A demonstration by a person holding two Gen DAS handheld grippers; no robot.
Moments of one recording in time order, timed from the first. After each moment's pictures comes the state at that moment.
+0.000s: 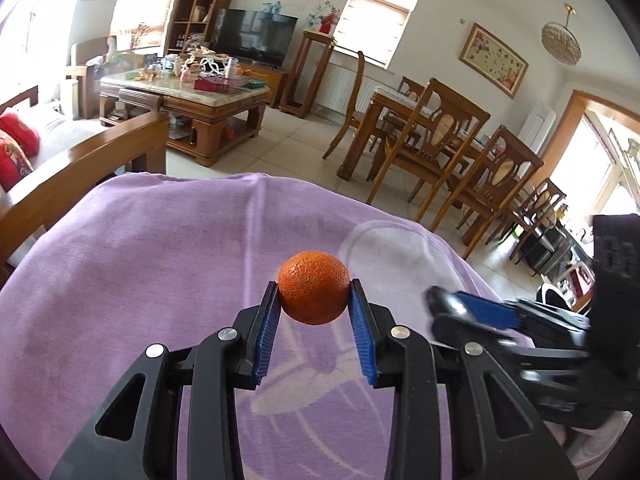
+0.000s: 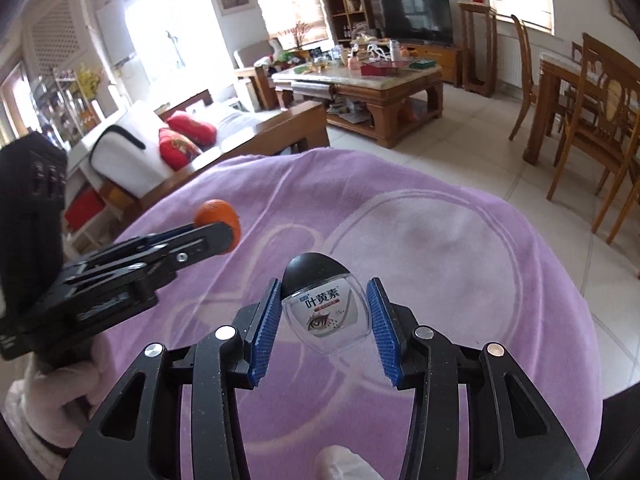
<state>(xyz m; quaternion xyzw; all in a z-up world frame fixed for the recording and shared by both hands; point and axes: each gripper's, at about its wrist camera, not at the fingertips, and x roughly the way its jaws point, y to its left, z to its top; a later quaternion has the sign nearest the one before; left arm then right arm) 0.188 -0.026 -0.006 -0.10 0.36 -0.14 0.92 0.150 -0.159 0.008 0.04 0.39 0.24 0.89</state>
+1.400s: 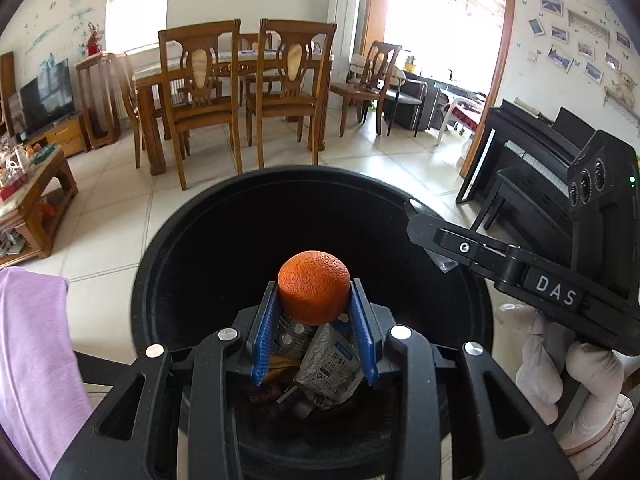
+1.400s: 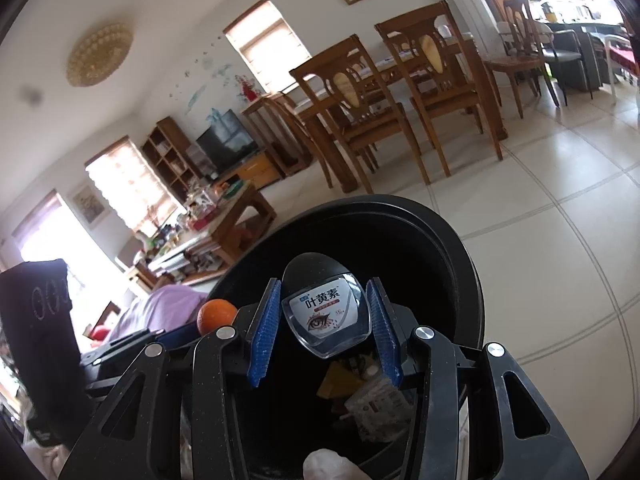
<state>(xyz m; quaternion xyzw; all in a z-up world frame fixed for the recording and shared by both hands) 0.070 -0.462 -0.021 0.12 0.35 -0.41 0.84 -0.101 -0.631 -0.048 0.31 0.24 -0.04 0.92</state>
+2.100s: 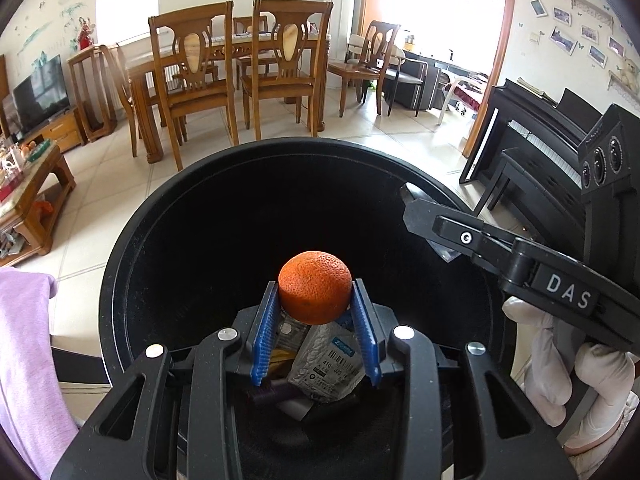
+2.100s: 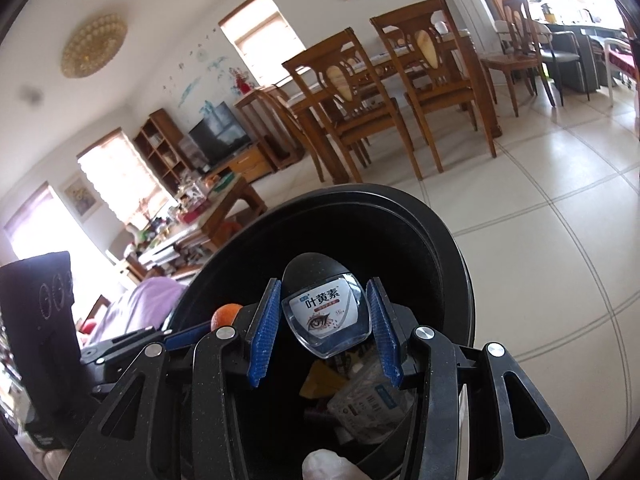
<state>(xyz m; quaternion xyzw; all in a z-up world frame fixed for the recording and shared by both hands) 0.076 -0.479 -0.032 0.15 0.38 -0.40 0.82 -0.081 -0.623 -0.052 0.29 0.26 -0.05 0.92</state>
